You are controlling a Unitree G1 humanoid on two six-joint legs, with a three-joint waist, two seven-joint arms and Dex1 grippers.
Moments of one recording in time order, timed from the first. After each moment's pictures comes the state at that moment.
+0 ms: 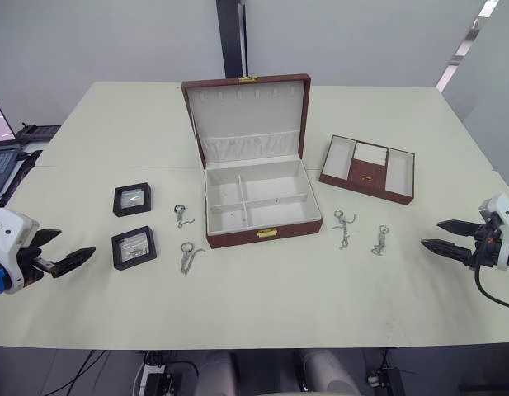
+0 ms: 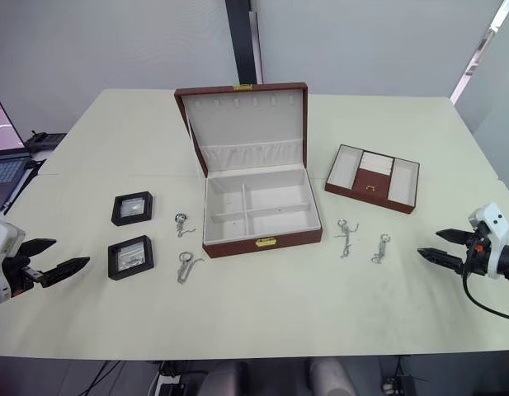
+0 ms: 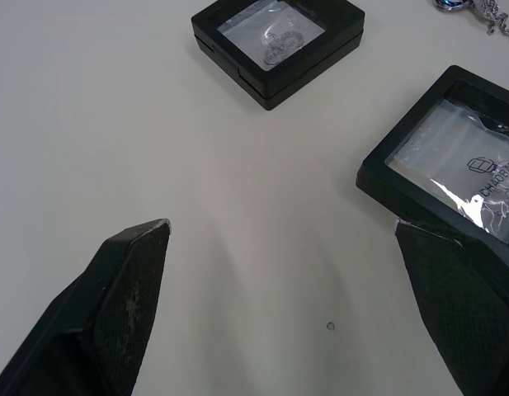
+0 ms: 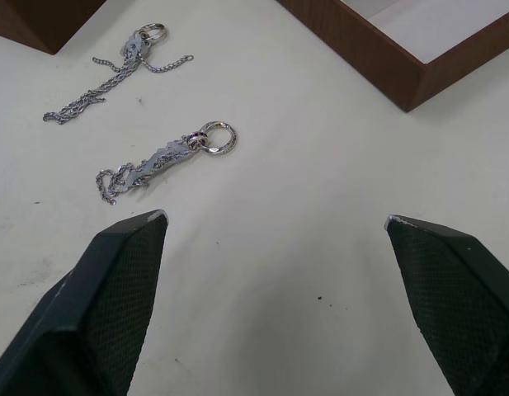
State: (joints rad) left arm 0.01 1.01 0.51 0.35 -0.33 0.26 -1.01; right arm -0.26 -0.98 -0.23 0.44 0.37 0.36 1.24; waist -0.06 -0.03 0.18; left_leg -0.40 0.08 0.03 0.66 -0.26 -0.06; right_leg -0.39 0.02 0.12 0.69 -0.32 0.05
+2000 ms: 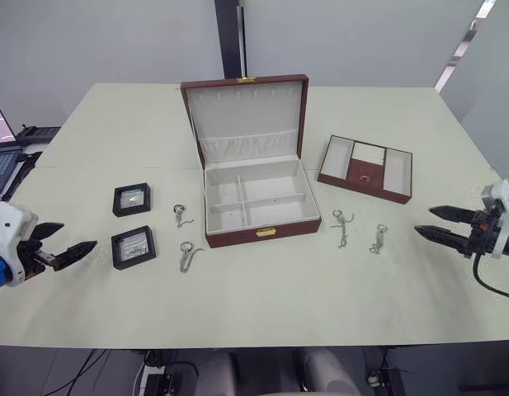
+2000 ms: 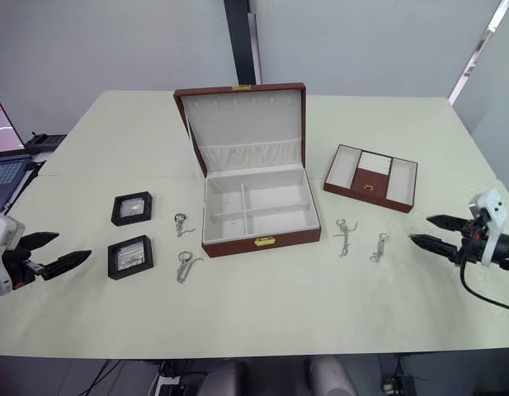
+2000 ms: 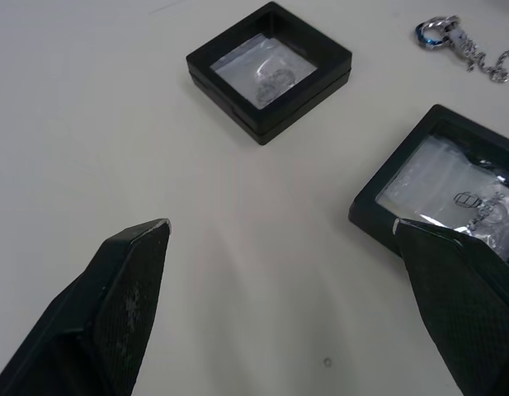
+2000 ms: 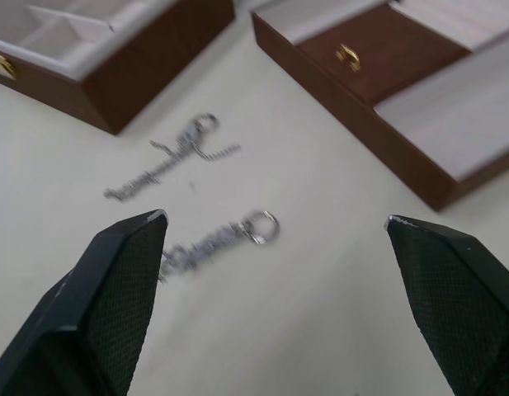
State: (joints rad) left arm -0.06 1.02 0.48 0.40 -0.34 0.24 -1.09; right arm -0.30 -0.95 -0.26 0.25 0.51 0.45 1.26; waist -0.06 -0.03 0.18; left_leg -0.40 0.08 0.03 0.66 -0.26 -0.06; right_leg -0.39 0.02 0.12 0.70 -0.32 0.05
